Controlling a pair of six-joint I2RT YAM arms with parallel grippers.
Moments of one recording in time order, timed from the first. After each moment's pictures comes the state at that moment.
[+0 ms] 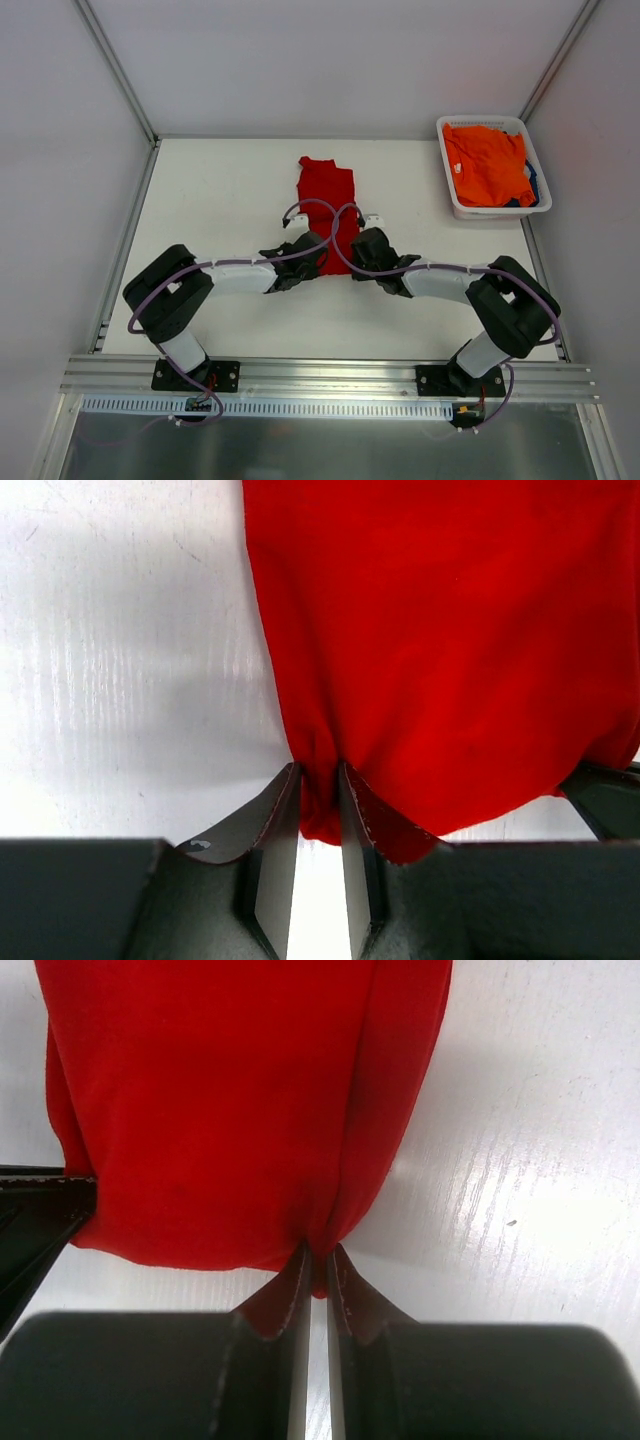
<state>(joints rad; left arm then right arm) -0.86 1.66 0.82 -0.08 -0.42 -0.81 0.78 1.58 0.71 0.06 0.23 0.55</state>
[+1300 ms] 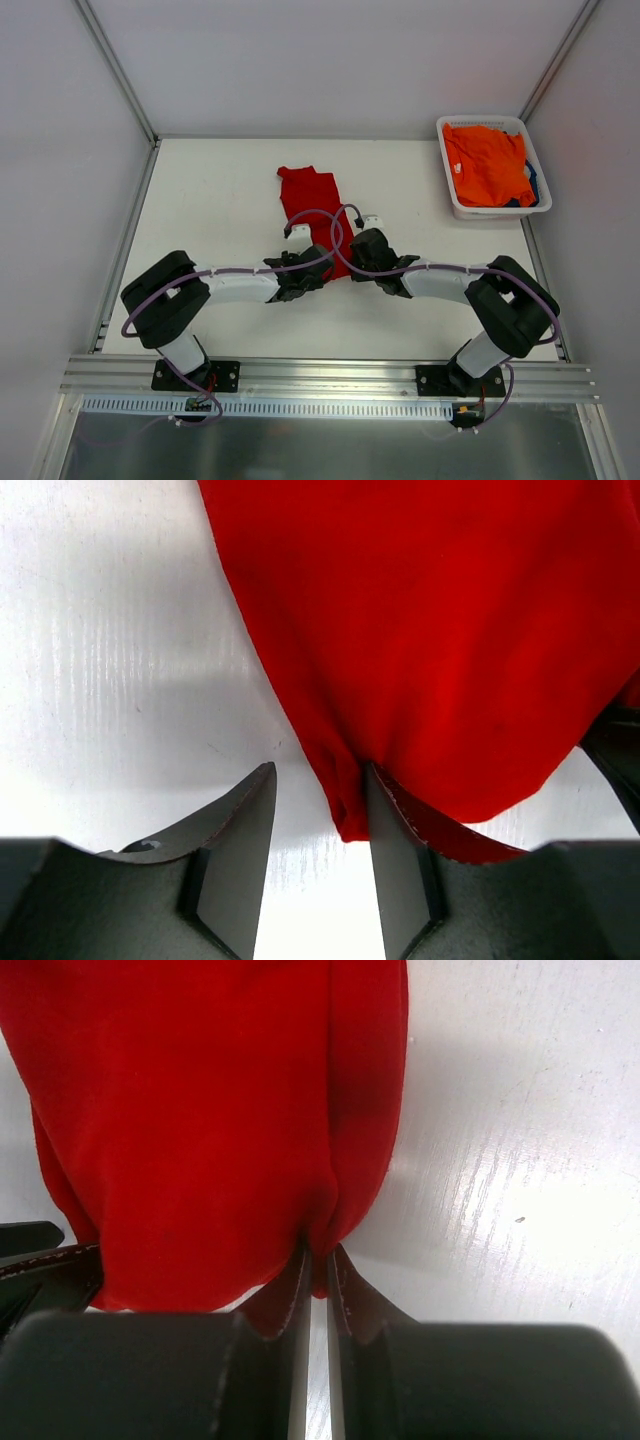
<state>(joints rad) -0.96 1.63 0.80 -0.18 -0.50 -0.91 0.79 1.58 0.71 0.05 0.23 0.55</state>
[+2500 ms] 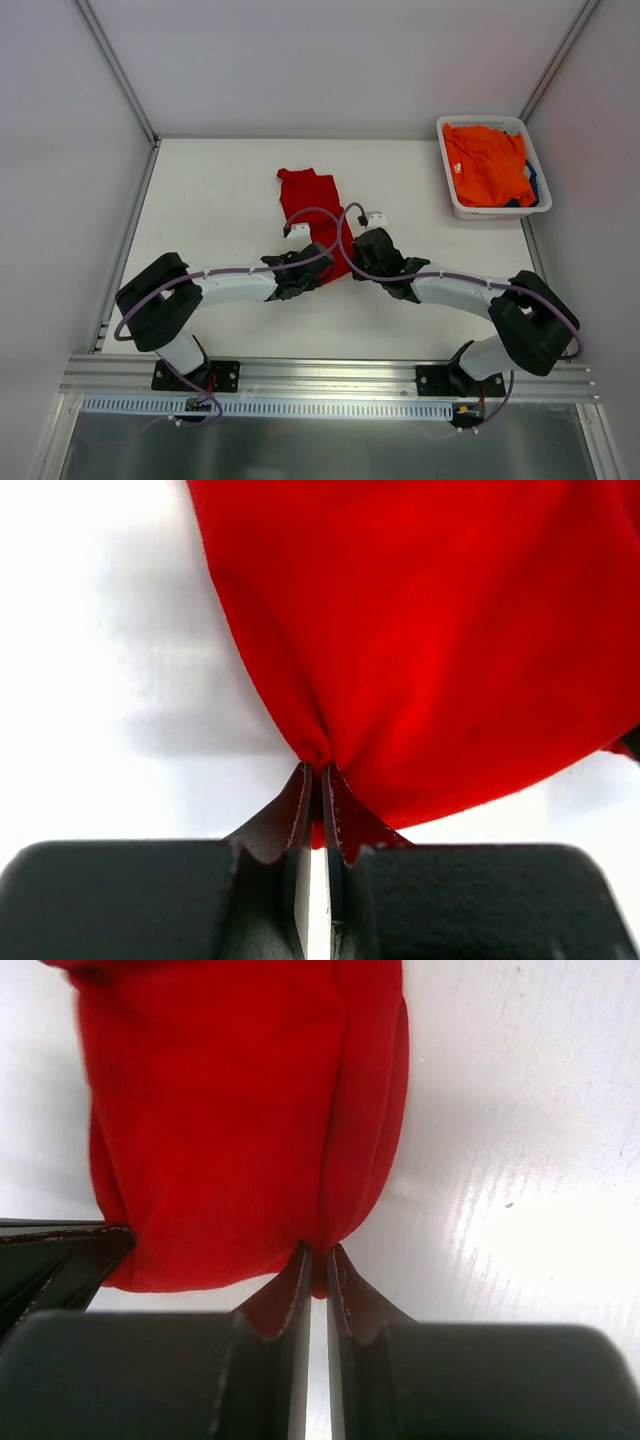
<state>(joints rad) -0.96 1.61 0.83 -0.24 -0.48 -0.92 0.81 1.47 0.70 0.02 0.26 0.55</state>
